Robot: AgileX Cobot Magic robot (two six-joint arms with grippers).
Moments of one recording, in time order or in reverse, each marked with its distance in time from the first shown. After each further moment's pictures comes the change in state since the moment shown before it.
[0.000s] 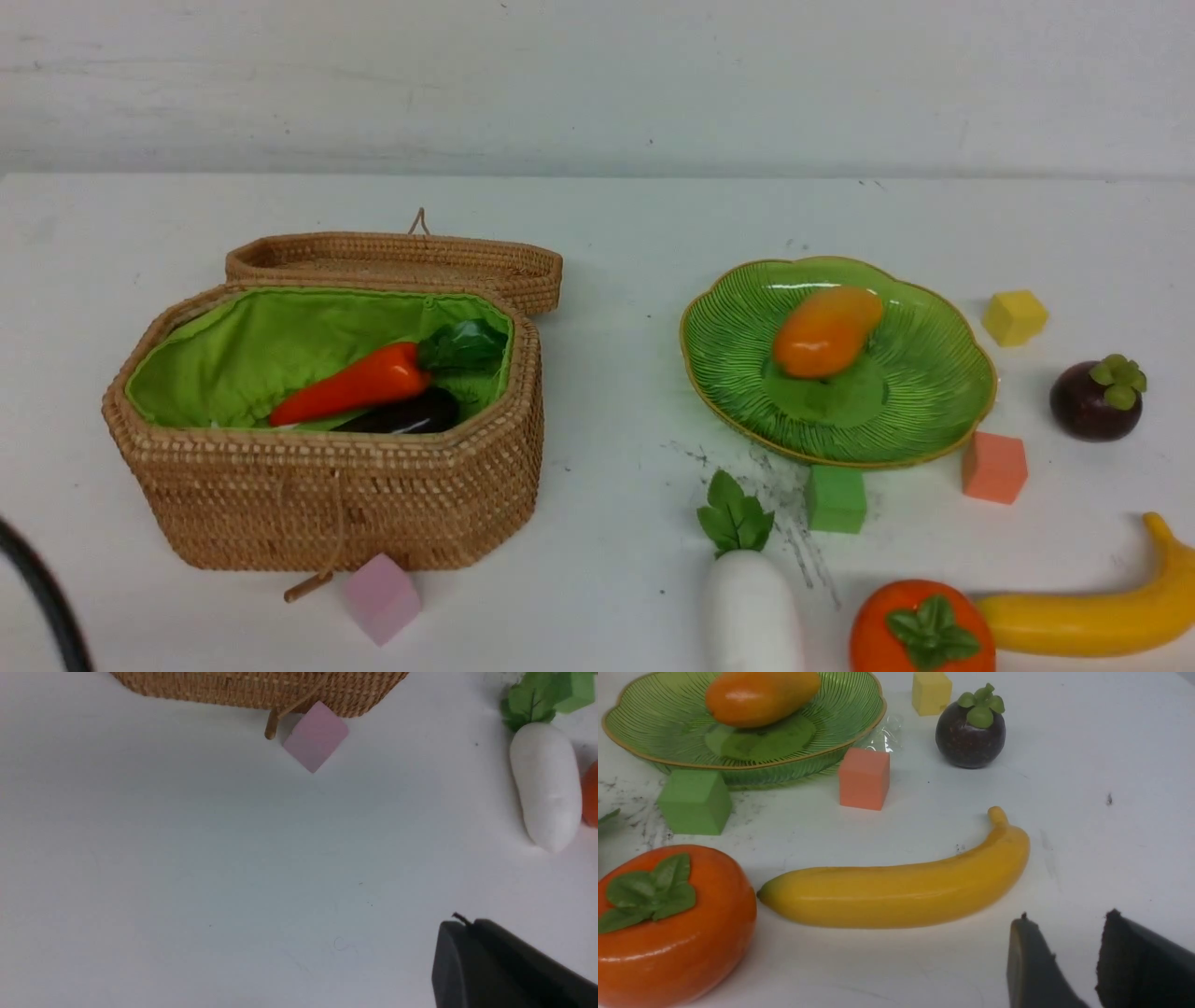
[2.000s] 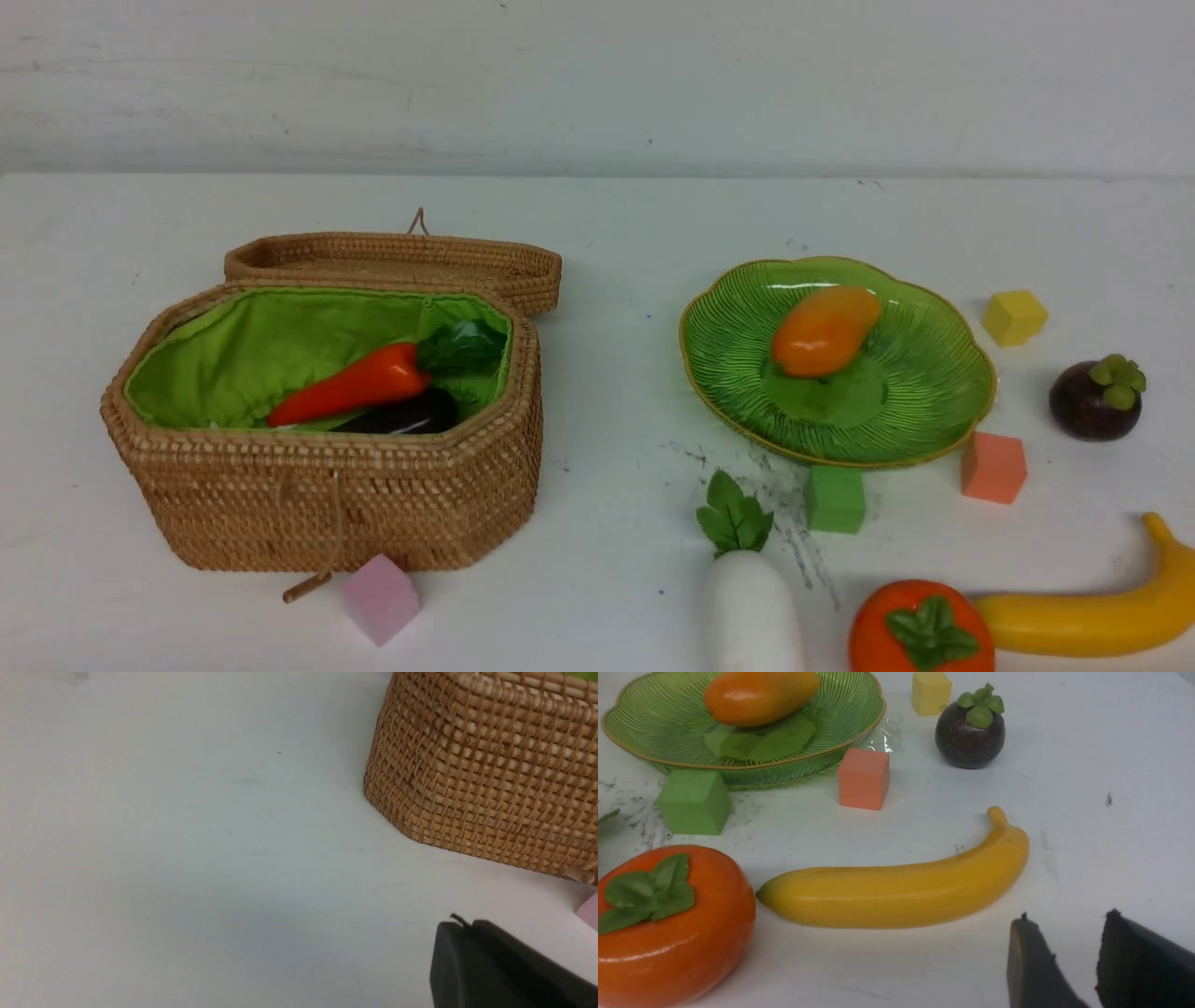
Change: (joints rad) right arm 0.000 0.000 0.000 0.001 0.000 -0.001; left arm 0.615 -0.513 0.735 0.108 -0.649 0.258
